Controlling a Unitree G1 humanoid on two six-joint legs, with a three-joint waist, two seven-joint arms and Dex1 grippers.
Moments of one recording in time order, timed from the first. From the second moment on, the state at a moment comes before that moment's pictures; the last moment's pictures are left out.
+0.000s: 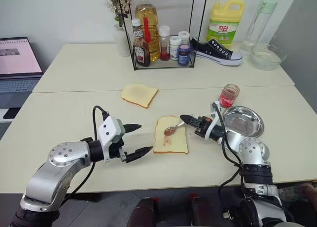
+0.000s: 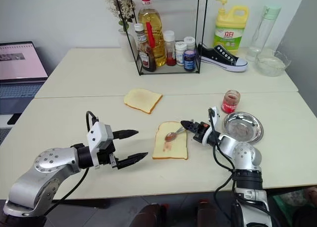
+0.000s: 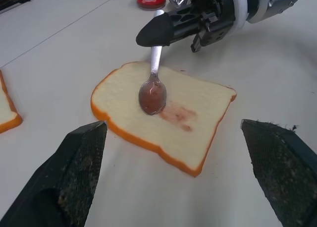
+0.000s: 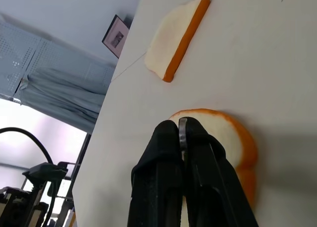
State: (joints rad) left arm -0.03 0.74 0.08 -0.48 -0.48 0.49 -0.88; right arm -0.46 -0.14 -0.23 0.09 0.87 1.05 0.39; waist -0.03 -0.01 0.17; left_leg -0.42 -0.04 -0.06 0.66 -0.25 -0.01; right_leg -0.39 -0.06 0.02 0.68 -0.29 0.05
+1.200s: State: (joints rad) left arm -0.42 0.74 0.02 -0.37 -0.52 0.57 -0.96; right arm -0.55 -0.28 -0.49 -0.14 1.21 1.21 0.13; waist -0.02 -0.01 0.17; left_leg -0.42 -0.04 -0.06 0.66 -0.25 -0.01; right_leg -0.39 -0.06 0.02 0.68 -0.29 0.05
